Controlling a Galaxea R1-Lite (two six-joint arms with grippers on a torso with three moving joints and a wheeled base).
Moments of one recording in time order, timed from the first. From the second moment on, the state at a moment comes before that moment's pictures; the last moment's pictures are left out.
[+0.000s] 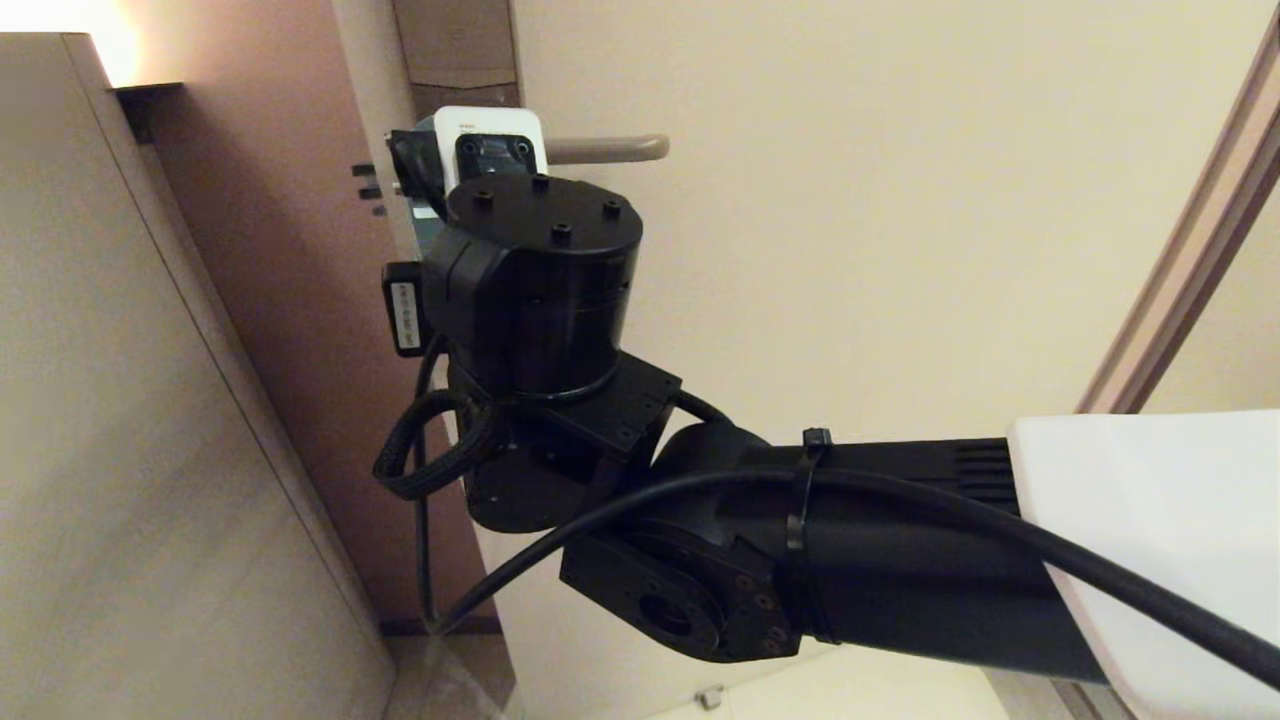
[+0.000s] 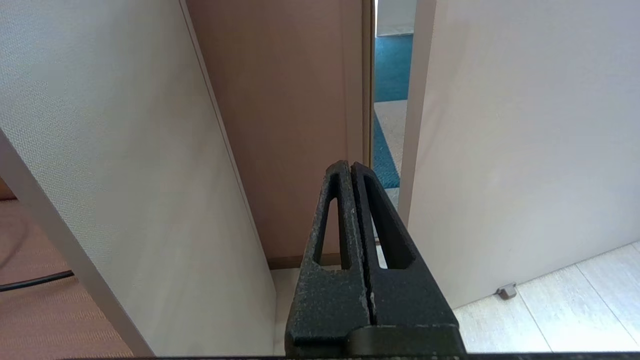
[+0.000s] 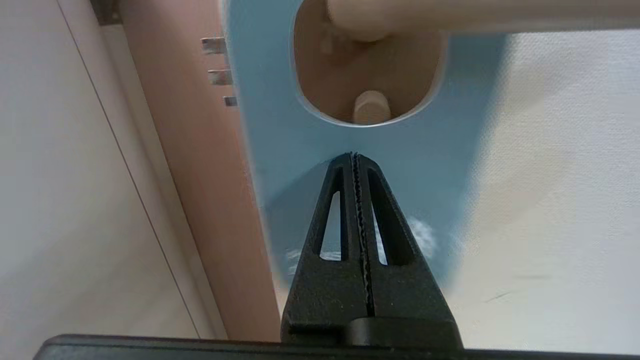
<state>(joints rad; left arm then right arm) 0.00 0.00 0.00 0.00 0.00 0.05 1.08 2.27 -1.87 -0.65 -0.70 -0.04</state>
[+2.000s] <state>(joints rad) 0.00 0.00 0.00 0.00 0.00 0.05 0.73 1.73 -1.05 -0.69 -0.63 -0.06</state>
